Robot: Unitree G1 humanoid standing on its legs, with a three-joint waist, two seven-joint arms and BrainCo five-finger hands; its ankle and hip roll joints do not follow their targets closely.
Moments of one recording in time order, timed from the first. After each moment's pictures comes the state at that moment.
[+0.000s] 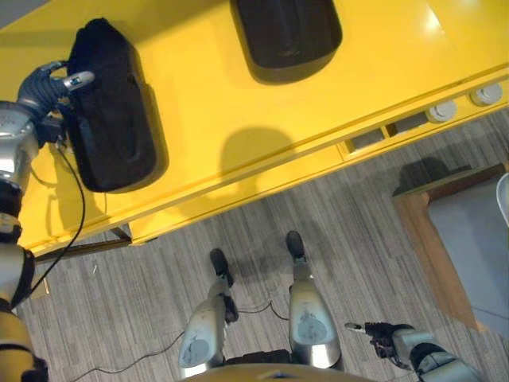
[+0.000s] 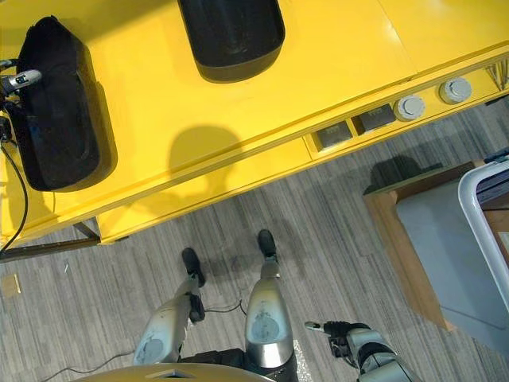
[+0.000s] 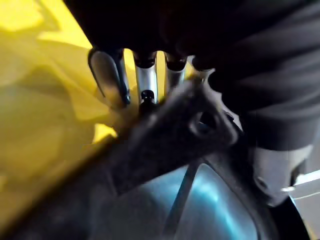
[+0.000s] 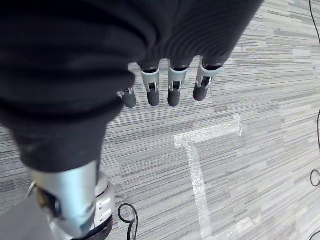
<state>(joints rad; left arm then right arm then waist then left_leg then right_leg) -1.02 1.00 -0.39 0.81 -0.50 0.13 -0.12 -0.17 -0.52 0.31 1.12 0.25 0.29 0.16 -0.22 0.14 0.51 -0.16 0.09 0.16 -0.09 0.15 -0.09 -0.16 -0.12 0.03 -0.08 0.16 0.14</state>
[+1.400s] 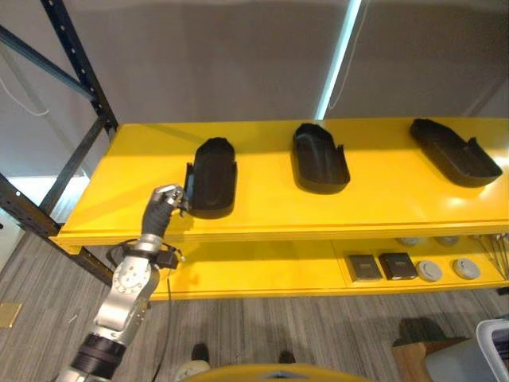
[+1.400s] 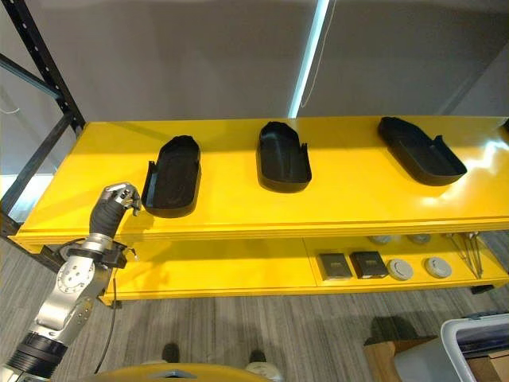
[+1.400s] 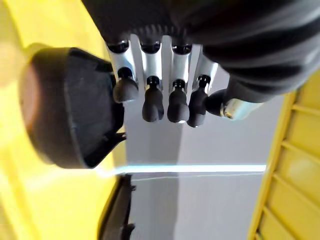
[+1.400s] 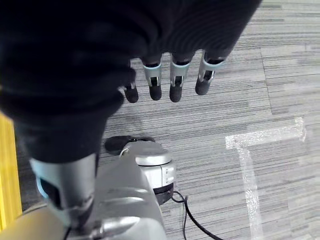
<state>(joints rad) -0.01 0.43 -0.28 -0.05 -0.40 -0.24 0.11 0.04 -0.33 0.29 1.19 0.33 0.33 0.12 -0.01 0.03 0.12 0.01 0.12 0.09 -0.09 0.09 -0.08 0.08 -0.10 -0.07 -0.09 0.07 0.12</state>
